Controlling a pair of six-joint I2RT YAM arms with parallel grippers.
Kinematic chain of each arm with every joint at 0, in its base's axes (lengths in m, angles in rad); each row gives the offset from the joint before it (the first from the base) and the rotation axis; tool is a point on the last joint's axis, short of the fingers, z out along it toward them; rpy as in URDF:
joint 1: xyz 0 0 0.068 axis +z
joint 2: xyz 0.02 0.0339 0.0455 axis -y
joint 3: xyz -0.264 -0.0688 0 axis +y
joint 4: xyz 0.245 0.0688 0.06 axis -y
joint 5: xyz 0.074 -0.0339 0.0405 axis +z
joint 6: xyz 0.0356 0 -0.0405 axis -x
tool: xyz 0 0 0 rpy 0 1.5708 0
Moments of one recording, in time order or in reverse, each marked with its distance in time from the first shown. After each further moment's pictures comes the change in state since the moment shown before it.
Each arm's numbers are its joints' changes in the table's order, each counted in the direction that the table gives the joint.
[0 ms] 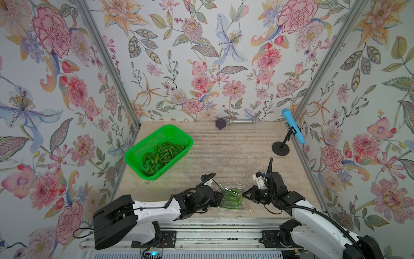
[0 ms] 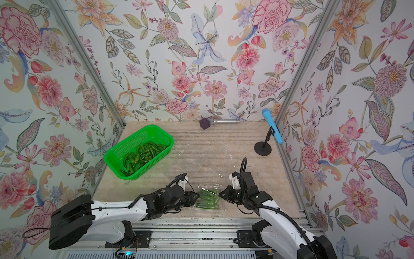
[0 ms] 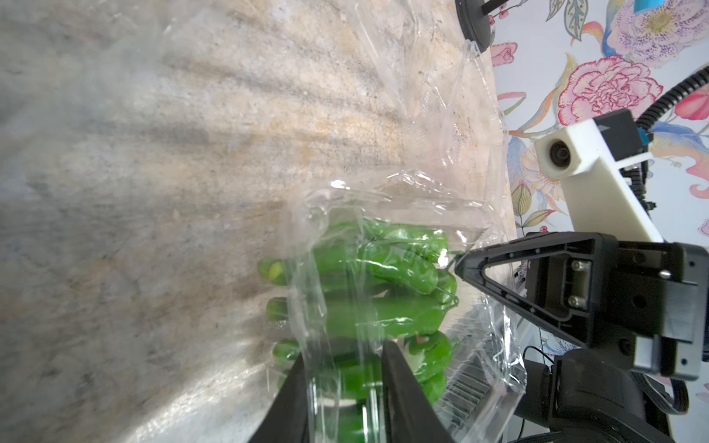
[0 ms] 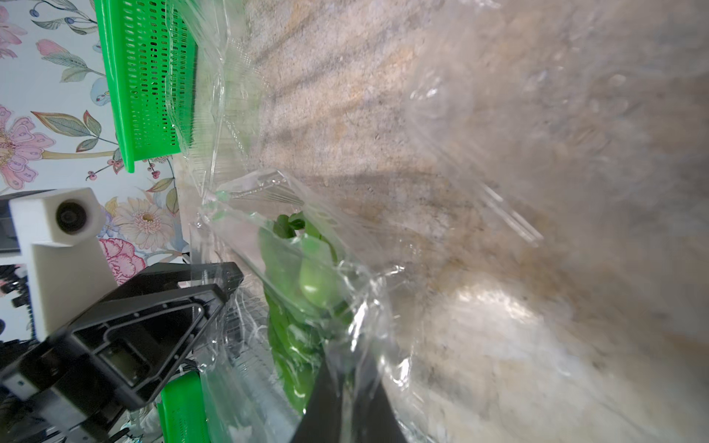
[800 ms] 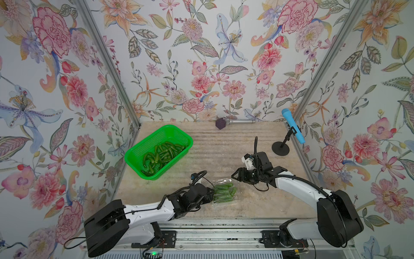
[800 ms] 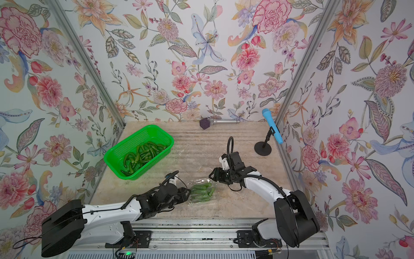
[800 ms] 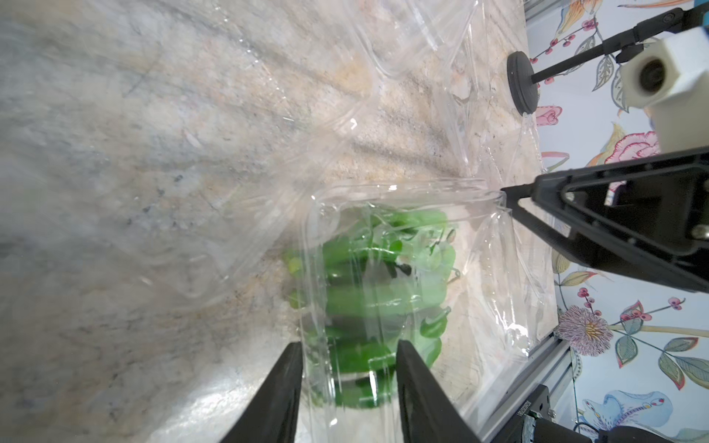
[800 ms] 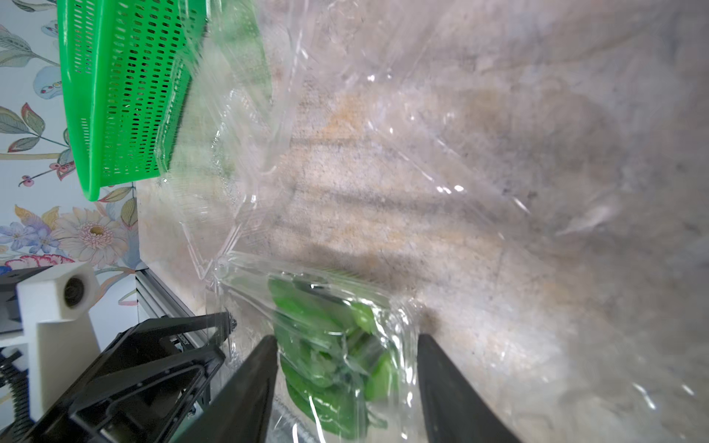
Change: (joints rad) left arm 0.101 0.099 0.045 -0.113 0.077 0.017; right arm 0.009 -0.448 -0.404 -0.022 -0.095 0.196
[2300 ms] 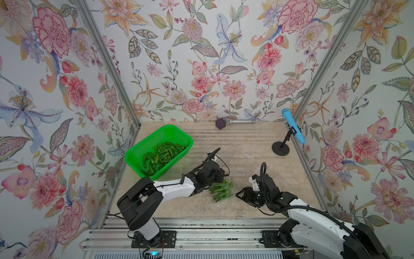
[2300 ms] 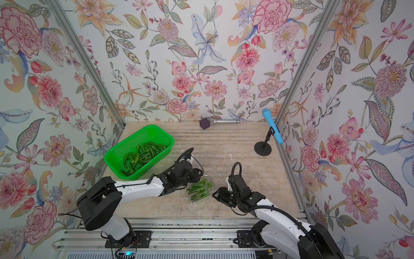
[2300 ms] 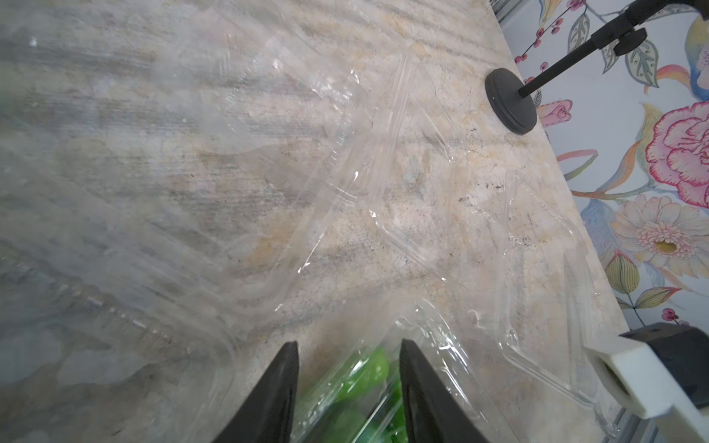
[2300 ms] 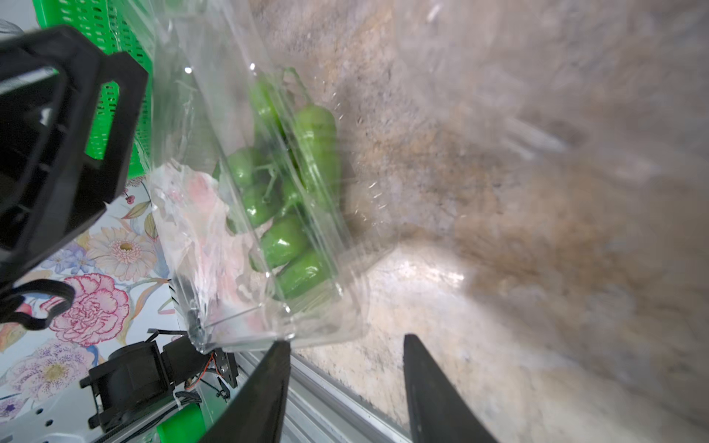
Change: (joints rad) left arm 0.158 -0.416 -0.414 0.034 -0.080 -0.401; right arm 0.150 0.384 0.410 0.109 -0.080 -0.415
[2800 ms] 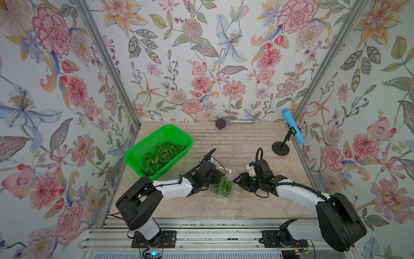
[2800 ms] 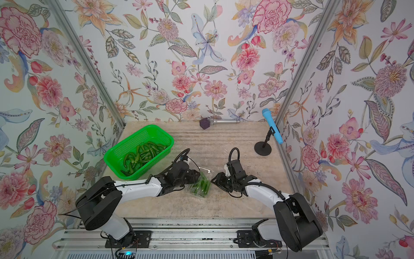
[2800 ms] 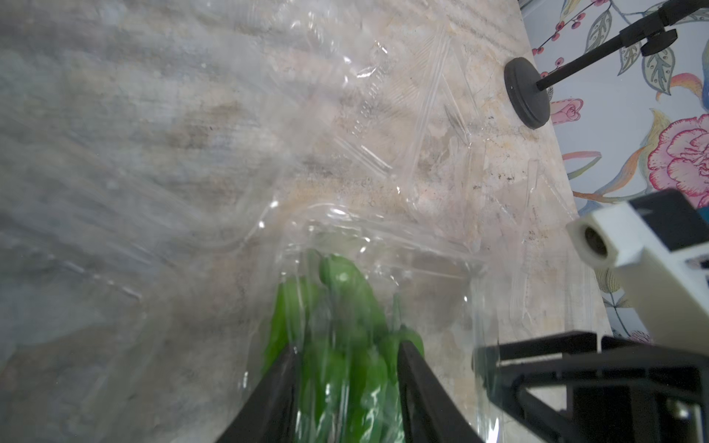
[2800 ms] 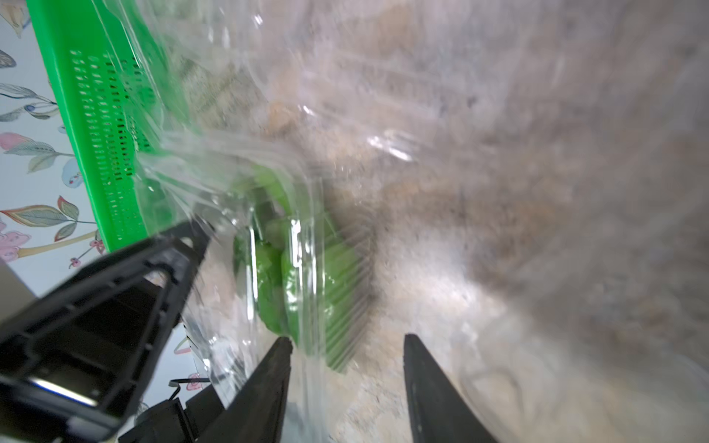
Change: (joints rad) left arm 0.026 0.027 0.070 0.011 -0.077 0.099; right arm -0.147 -0.378 -0.265 0.068 0.070 0.102
